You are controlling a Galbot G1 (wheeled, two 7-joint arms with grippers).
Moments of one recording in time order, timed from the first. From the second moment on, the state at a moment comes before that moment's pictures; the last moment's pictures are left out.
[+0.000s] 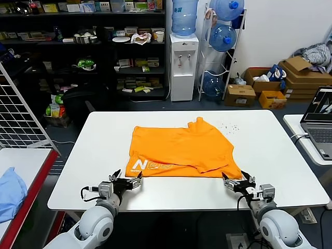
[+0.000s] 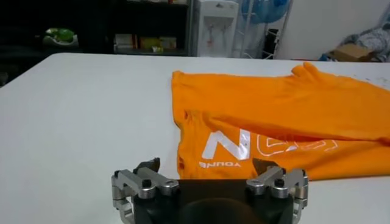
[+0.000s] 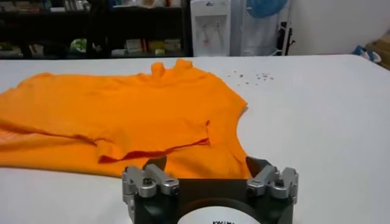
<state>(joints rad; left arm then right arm) 1.09 -0.91 0.08 -1.83 -0.79 0.25 -0.46 -1.42 0.99 0.47 1.83 0.63 -0.34 0.08</state>
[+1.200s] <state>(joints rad) 1.13 -0.87 0.07 -1.88 -0.77 0.24 -0.50 -1.52 0.96 0.53 1.94 0.67 -0.35 0.13</state>
